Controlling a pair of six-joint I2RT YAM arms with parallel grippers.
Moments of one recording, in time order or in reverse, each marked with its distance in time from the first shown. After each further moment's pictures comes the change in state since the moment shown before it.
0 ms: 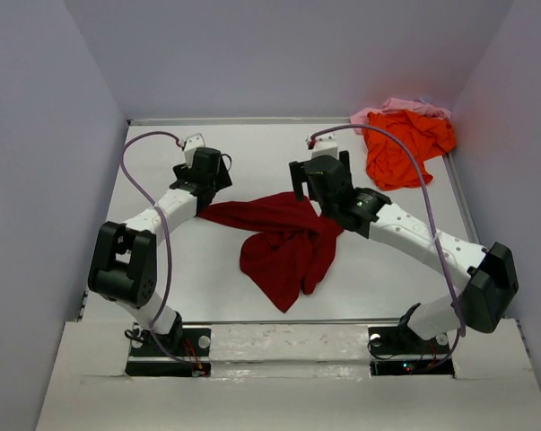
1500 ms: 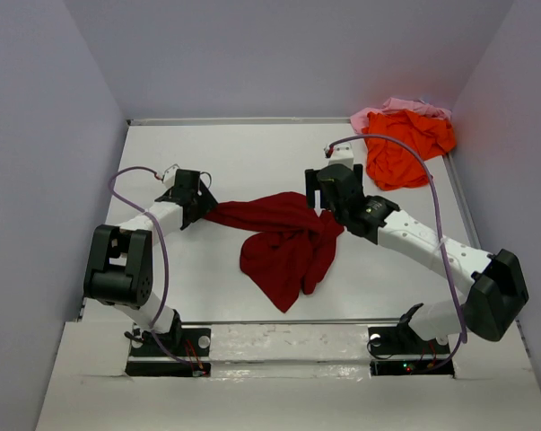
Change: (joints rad) left arm 0.166 -0.013 -0.188 -0.058 0.217 -0.237; right arm -0.088 -0.079 -0.170 0.005 -0.045 0.124
